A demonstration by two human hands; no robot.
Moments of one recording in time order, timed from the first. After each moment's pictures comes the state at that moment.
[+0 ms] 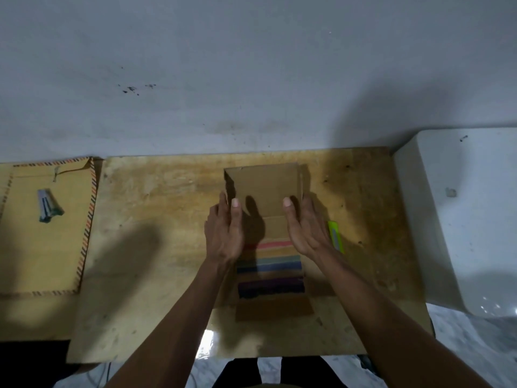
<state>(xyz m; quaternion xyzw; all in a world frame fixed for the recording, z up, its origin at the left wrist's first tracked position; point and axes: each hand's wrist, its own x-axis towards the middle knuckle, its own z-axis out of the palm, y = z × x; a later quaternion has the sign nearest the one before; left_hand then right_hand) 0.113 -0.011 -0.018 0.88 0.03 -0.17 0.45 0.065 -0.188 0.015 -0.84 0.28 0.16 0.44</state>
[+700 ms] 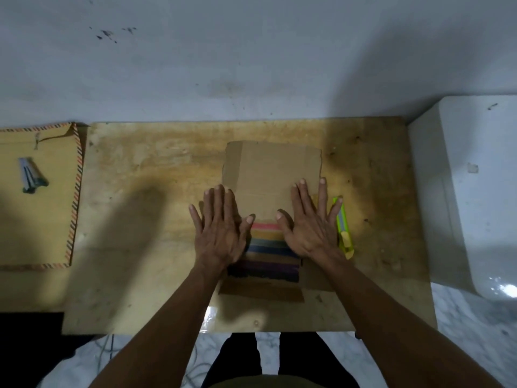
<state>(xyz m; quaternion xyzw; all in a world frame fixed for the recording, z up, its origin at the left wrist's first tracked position) 0.077 0.010 -0.061 0.97 -0.13 -0.22 0.05 0.031 -0.189 -0.059 -0.96 0.12 0.23 0.10</state>
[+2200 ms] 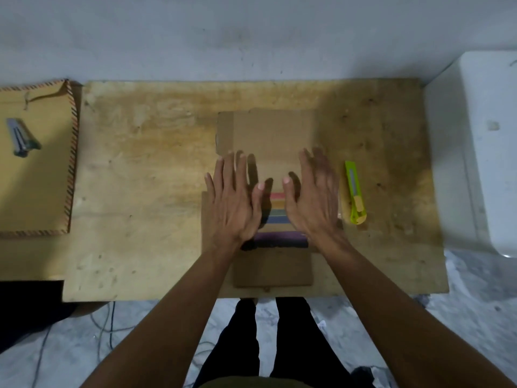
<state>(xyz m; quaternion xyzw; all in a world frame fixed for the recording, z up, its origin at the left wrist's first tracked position) 0.043 0.011 -0.045 0.96 -0.14 -0.09 0.21 0.008 -0.146 -0.054 -0.96 0.19 0.00 0.20</state>
